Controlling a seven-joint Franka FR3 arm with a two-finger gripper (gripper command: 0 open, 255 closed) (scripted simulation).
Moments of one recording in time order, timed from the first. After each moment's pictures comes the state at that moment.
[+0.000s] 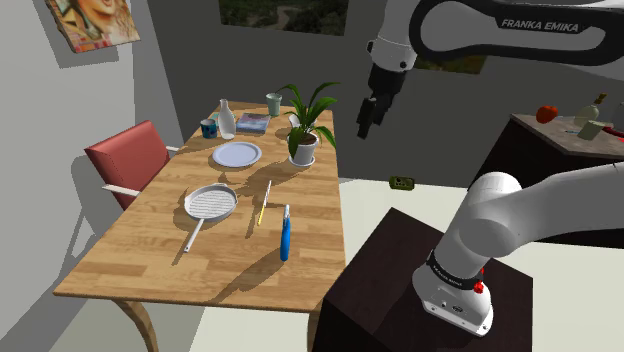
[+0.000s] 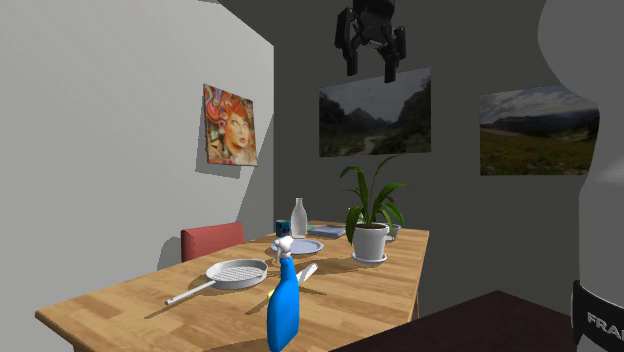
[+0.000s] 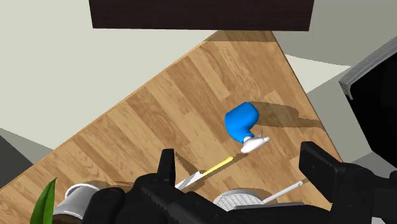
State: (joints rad) arm 0.00 -0.82 0.07 -2.42 0.00 1.70 0.01
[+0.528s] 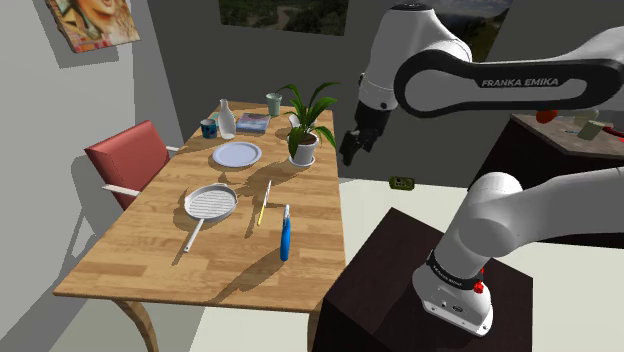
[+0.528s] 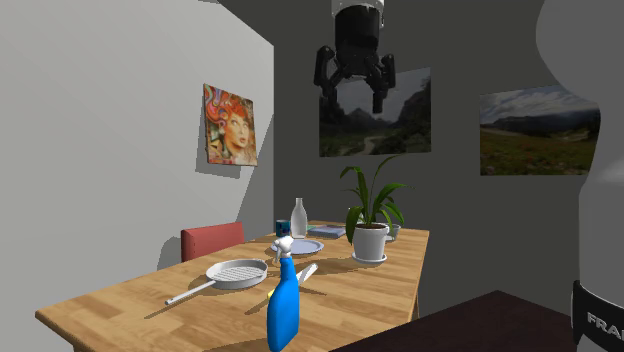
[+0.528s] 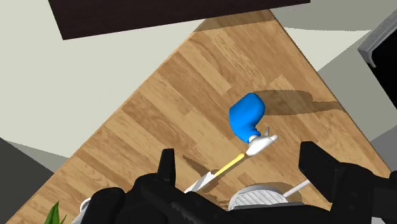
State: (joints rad) arm -0.01 -0.86 0.20 -2.62 0.05 1.90 0.23
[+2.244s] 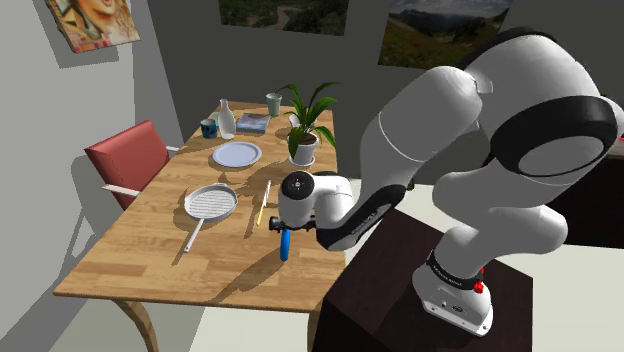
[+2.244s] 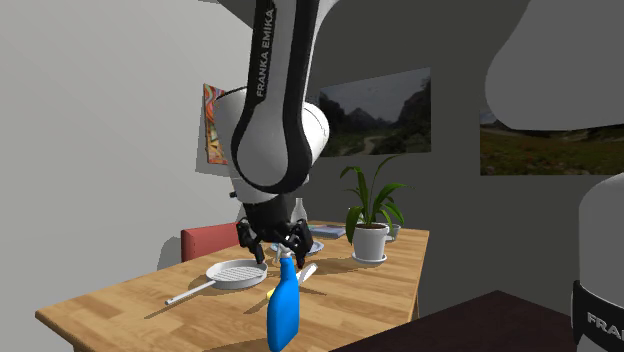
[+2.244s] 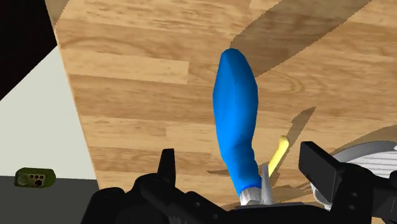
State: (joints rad) arm -1.57 -0.40 2.08 -2.56 -0.26 2.82 1.61
